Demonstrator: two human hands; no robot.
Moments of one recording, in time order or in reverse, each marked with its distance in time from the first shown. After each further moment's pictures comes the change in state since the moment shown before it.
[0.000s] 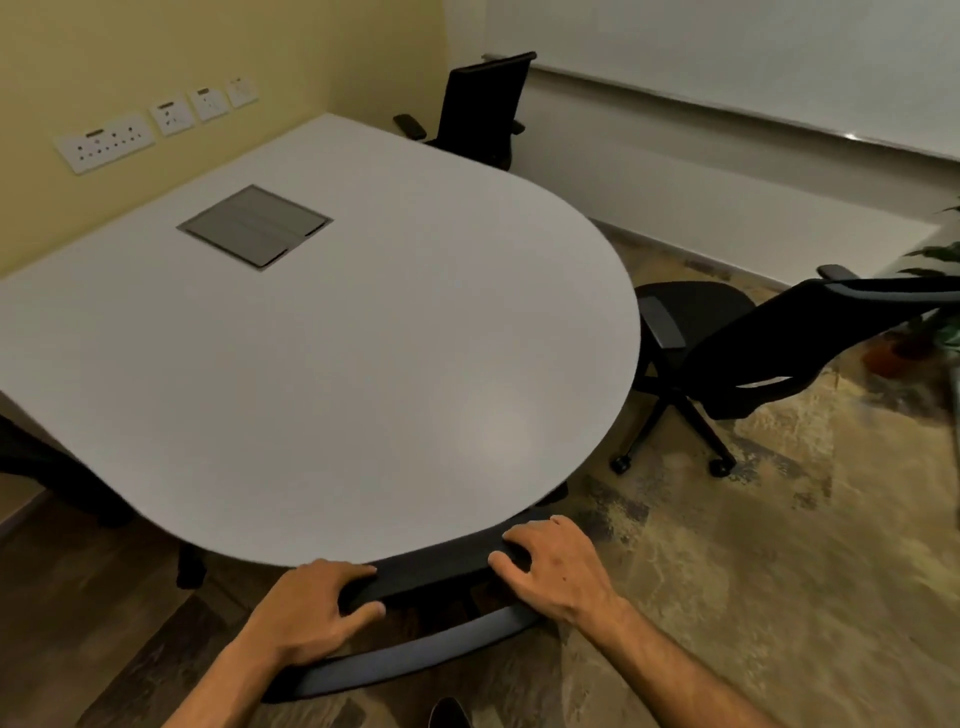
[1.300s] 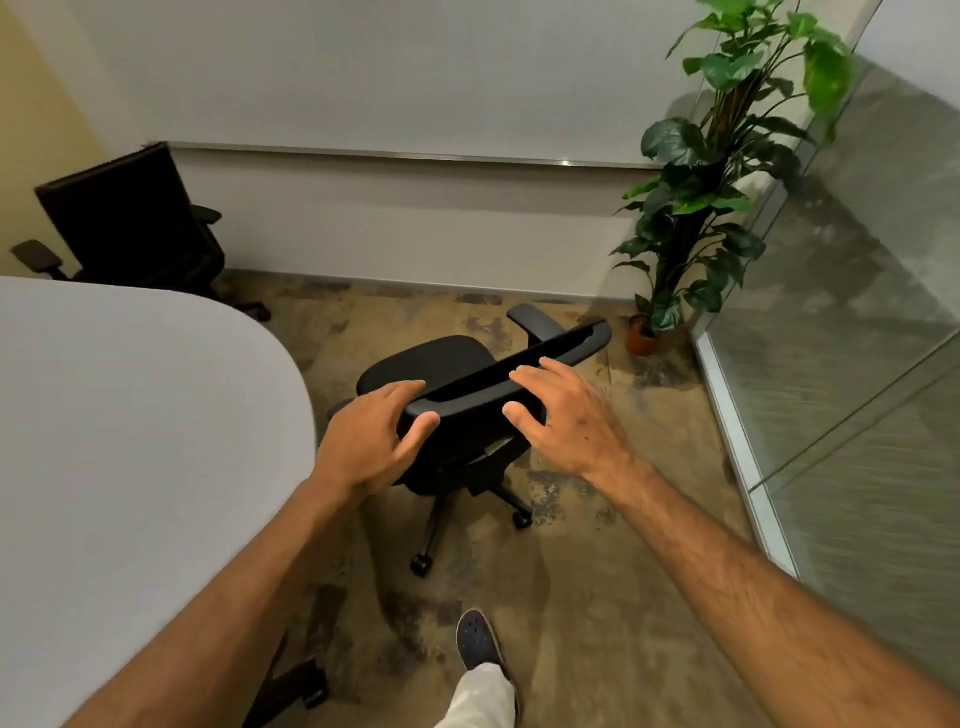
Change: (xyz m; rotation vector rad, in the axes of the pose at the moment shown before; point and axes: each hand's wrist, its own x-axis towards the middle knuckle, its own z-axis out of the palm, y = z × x) left_hand 0.459 0.726 -0.098 0.001 0.457 0.638; right_hand 0.045 0.620 -0.412 0.059 0.510 0.207
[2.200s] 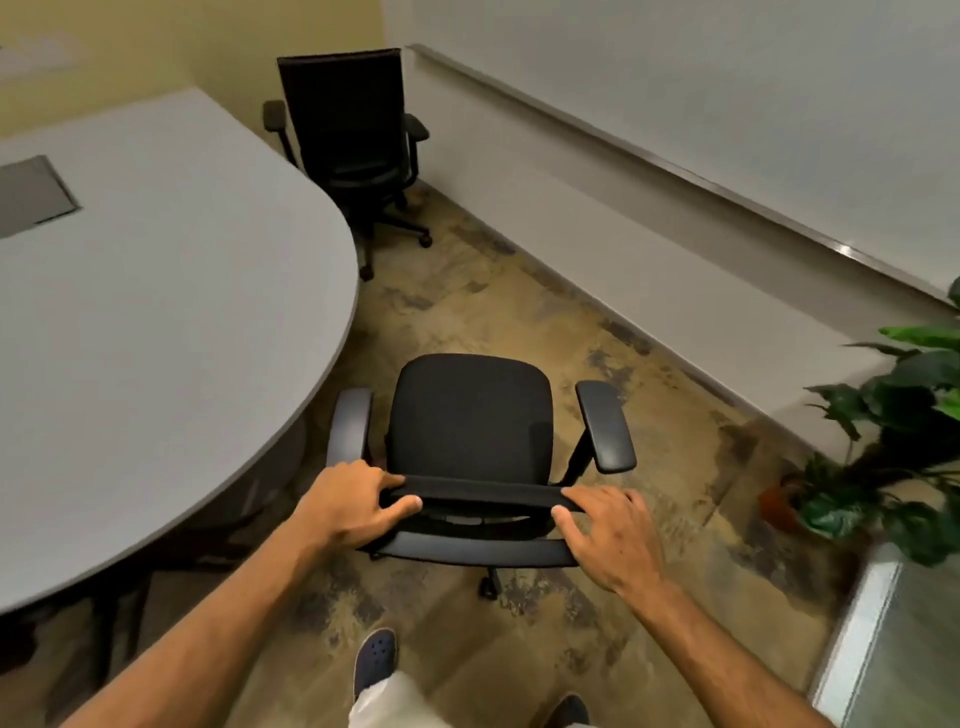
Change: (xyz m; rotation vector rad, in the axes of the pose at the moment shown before) left_hand 0.165 0.027 0.168 0.214 -0.219 -0.697; right_hand 0.225 0.326 0.052 -0.099 -0.383 -0.321
